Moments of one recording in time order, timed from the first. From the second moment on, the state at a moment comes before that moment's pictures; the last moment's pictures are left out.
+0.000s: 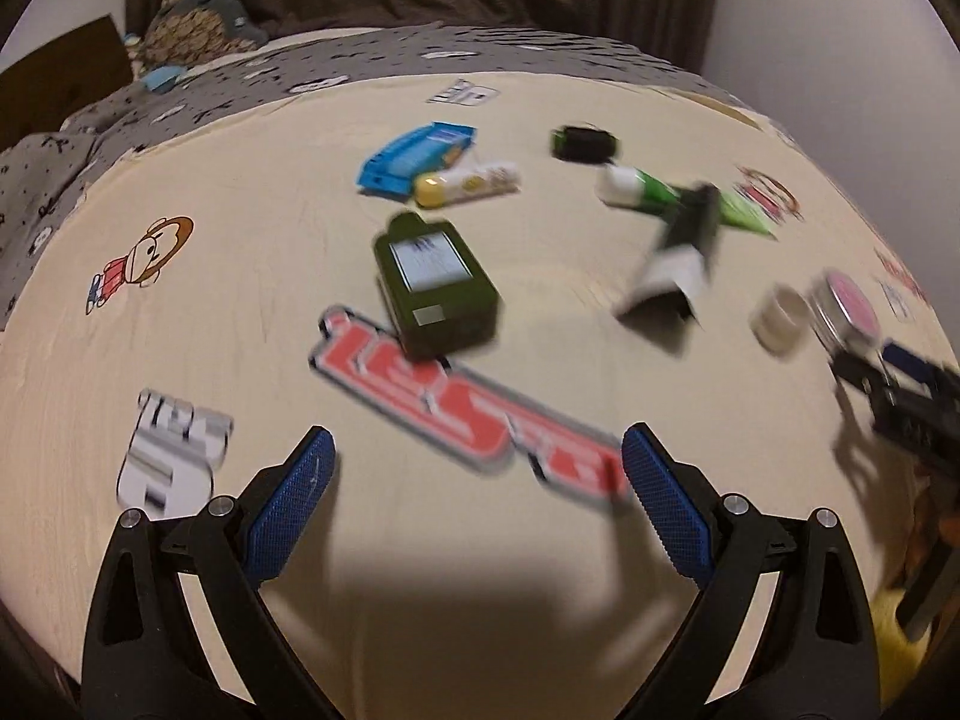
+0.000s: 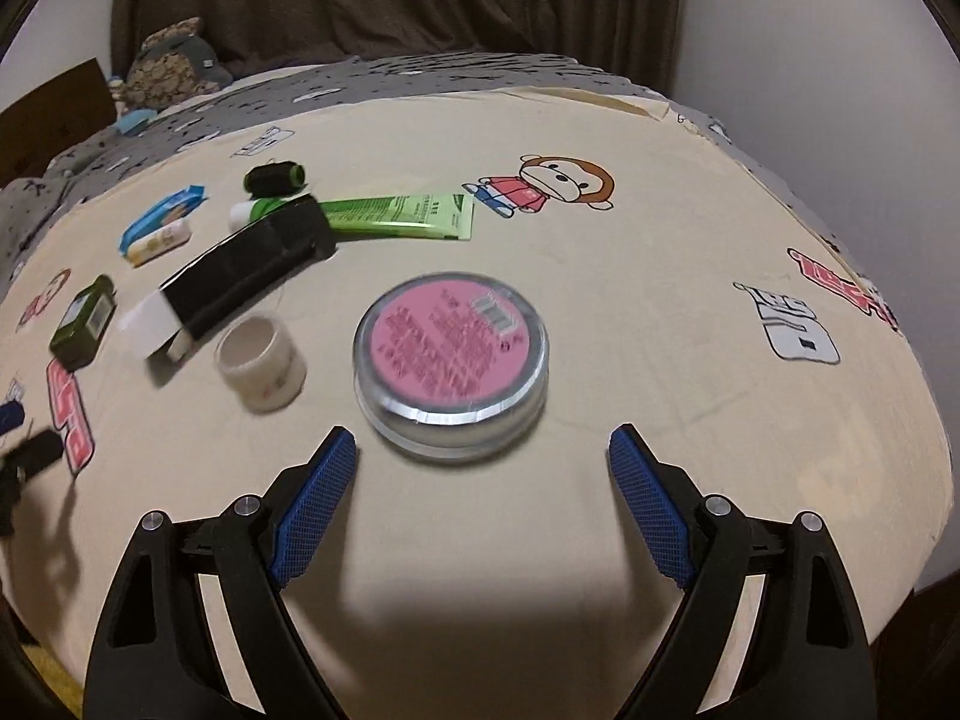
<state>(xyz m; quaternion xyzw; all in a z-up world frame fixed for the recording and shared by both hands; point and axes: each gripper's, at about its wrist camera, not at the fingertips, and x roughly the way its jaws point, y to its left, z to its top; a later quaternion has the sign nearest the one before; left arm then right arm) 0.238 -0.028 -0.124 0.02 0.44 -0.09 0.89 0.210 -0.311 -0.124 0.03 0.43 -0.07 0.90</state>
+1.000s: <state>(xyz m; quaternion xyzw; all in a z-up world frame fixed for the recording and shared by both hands) 0.234 -0.018 -0.111 0.04 0.43 -0.11 0.90 0.172 -0.286 -0.093 0.01 0.39 -0.01 0.92</state>
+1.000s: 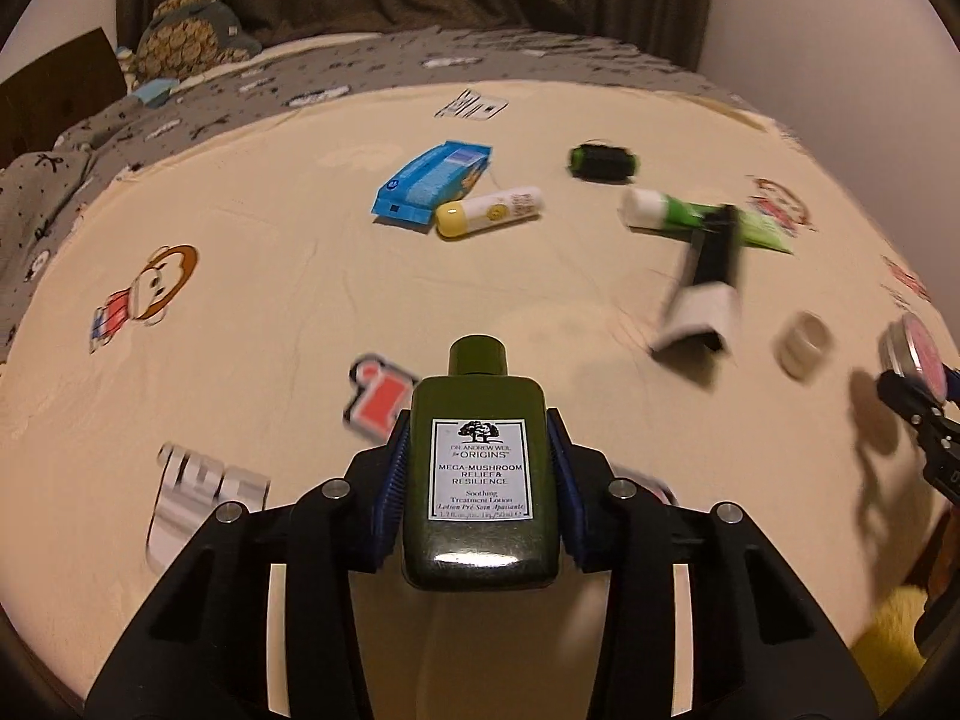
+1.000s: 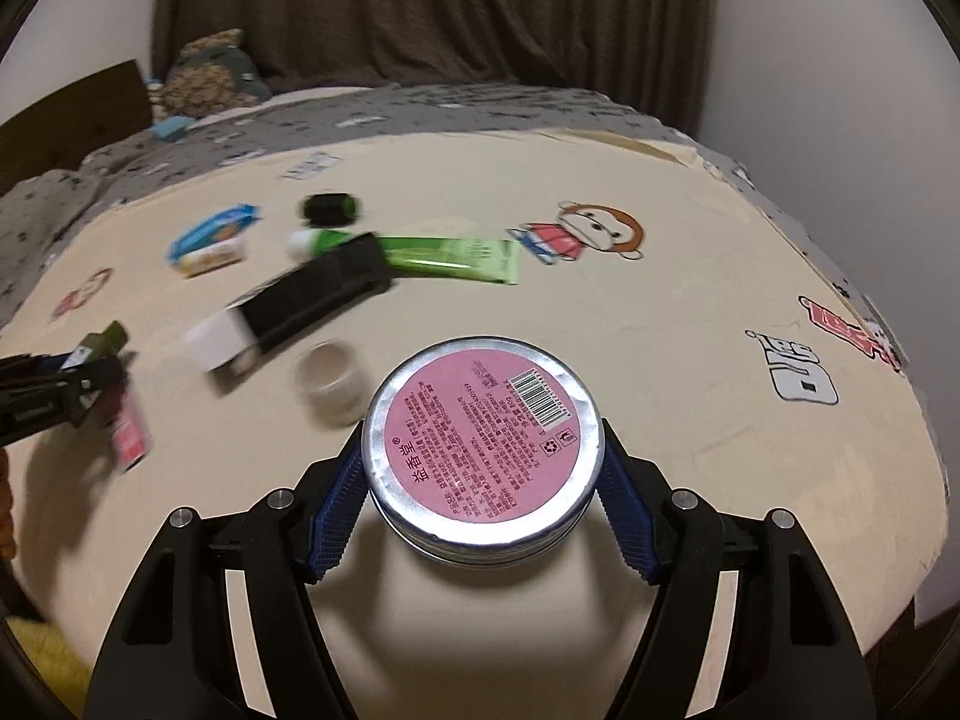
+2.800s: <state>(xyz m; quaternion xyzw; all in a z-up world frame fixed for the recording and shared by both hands) 0.000 -0.010 -0.295 0.03 0.62 -0.16 0.77 0.007 -0.160 -0.251 0.05 0.60 0.16 0.78</state>
